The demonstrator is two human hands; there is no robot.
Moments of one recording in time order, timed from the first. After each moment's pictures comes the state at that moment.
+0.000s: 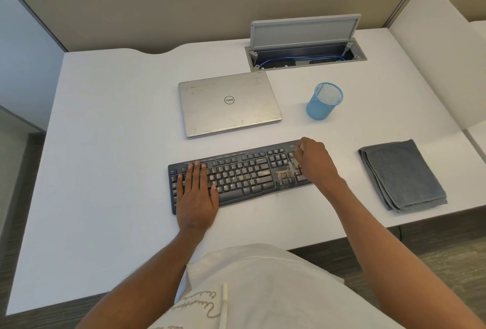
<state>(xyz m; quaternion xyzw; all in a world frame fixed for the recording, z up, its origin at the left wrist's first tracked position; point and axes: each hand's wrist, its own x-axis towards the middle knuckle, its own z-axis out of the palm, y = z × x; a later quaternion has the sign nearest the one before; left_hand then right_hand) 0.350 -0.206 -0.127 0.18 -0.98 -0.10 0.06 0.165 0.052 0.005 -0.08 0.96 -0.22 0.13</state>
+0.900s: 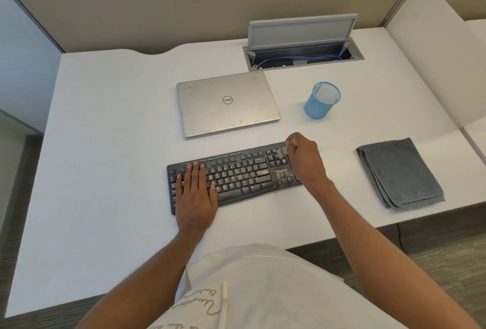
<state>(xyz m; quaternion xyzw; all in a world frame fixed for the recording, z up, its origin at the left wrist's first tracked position) 0.350 -0.208 -0.127 0.17 -0.98 -0.10 0.06 0.179 0.034 0.009 -0.06 0.94 -0.33 0.10</state>
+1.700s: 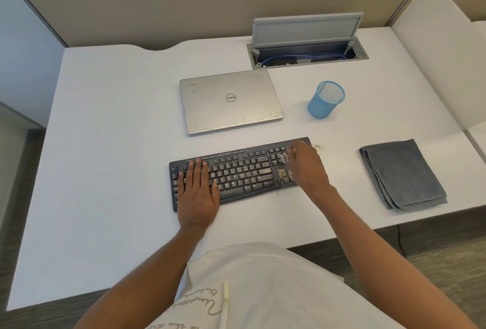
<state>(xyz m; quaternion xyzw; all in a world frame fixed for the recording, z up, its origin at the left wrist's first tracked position) 0.349 -0.207 -0.126 0.18 -0.98 -0.11 0.06 0.188 0.032 -0.002 -0.08 0.96 -0.23 0.12</state>
